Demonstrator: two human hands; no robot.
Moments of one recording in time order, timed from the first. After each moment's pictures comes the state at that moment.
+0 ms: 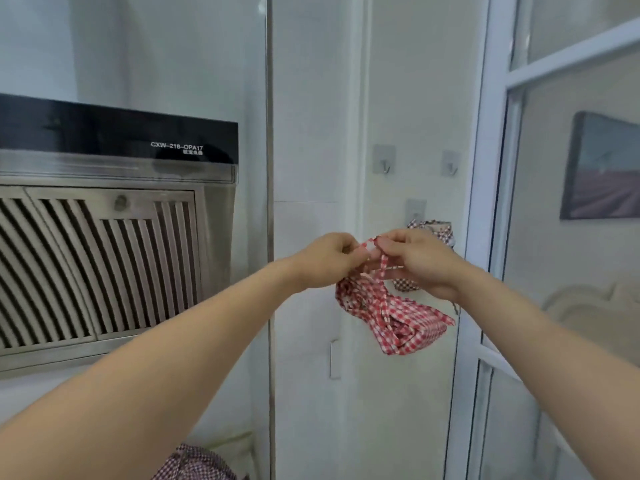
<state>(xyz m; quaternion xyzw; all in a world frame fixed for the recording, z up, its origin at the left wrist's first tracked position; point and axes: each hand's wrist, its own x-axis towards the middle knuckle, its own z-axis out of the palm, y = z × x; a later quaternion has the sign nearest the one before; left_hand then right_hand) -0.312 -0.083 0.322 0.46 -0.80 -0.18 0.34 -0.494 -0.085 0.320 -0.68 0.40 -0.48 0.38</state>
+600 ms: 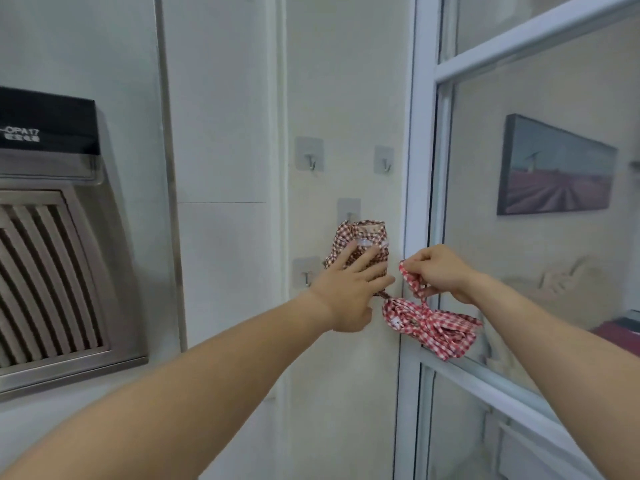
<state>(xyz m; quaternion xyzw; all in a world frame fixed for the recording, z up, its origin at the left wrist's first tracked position) -0.456 -0.176 0.269 0.33 -0.87 0.35 0.06 -0.661 -0.162 0.295 -0.63 0.61 -0.44 0.22</state>
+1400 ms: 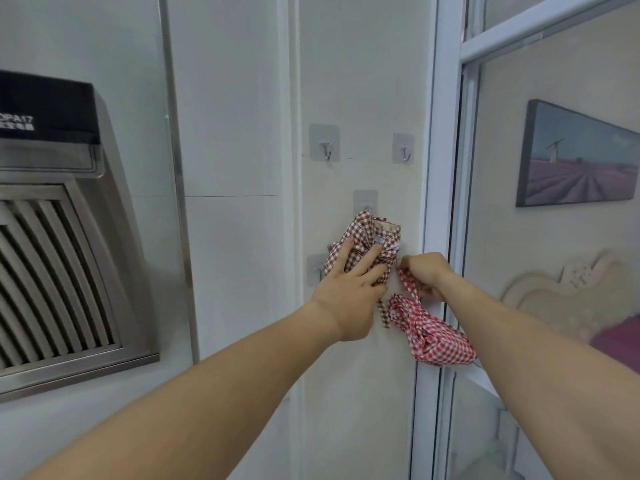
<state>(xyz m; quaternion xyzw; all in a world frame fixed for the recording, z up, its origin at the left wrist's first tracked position) -0.439 -0.180 0.253 0.37 -0.85 0.37 0.08 -0.635 -0.243 0.269 -0.47 0.66 -0.50 0.30</state>
